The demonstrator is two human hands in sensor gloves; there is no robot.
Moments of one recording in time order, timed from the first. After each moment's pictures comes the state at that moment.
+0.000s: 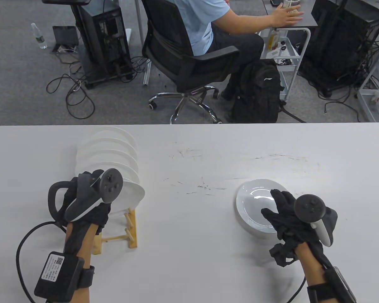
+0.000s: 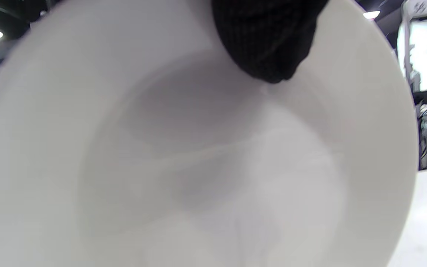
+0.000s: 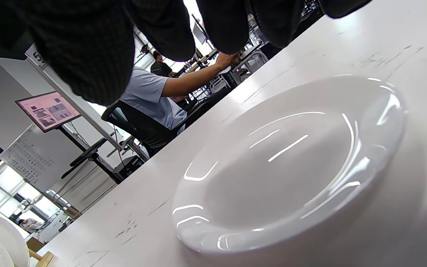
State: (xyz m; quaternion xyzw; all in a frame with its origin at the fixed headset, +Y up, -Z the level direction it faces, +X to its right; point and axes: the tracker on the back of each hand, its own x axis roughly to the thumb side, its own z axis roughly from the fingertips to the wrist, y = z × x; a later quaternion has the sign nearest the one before) left_hand -0.235 -0.568 -0.318 0.04 0.01 -0.07 1.00; right_hand 0.269 -0.699 -0.318 -0.05 0.03 0.94 0.35
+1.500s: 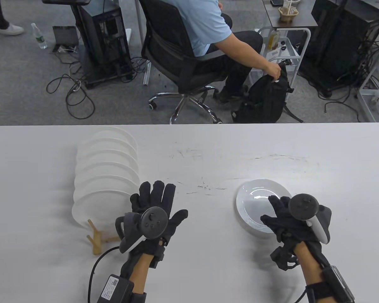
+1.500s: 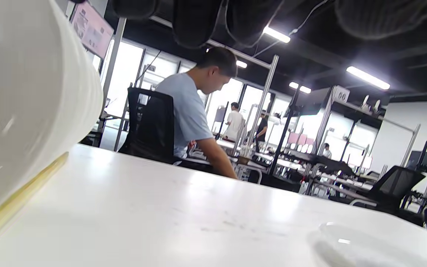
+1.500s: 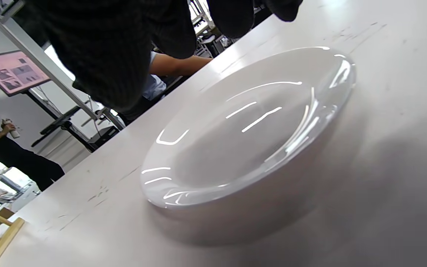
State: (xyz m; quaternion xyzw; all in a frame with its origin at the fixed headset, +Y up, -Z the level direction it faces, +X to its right) left_hand -0.133 -0.676 -0.292 0.06 -0.10 0.16 0.98; right_hand 0.269 -0.713 -0.323 -0.09 0.11 0.94 0.31
